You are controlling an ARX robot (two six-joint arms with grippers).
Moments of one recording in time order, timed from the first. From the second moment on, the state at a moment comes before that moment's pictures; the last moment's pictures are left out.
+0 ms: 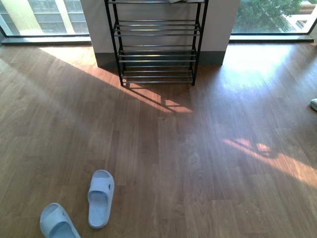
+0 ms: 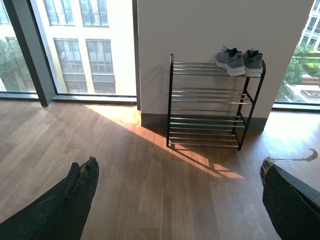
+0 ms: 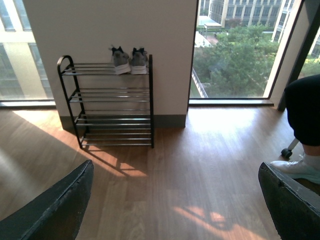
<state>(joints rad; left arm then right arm) 0.00 0.02 0.01 0.00 0.00 -0.01 0.00 0.00 0.02 0.00 0.00 -0.01</state>
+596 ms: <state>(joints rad) 0.00 0.02 0.01 0.00 0.00 -0.01 0.00 0.00 0.02 0.00 0.00 -0.01</state>
